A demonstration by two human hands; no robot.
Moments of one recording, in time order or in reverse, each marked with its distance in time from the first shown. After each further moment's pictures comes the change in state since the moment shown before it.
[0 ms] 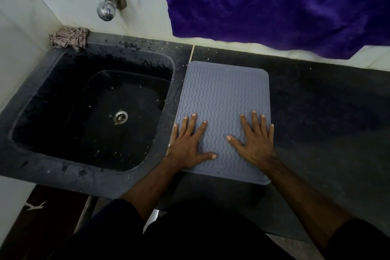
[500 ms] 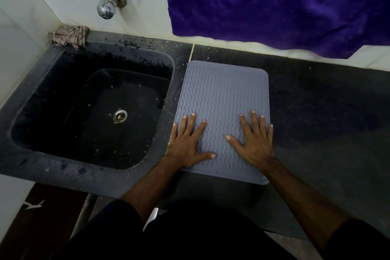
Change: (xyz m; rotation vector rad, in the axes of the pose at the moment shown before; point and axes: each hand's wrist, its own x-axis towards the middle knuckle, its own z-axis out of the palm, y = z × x) left_hand -0.003 -0.002 0.003 -0.010 0.015 0.001; right_hand -0.006 -0.004 0.001 0.004 0.011 0.003
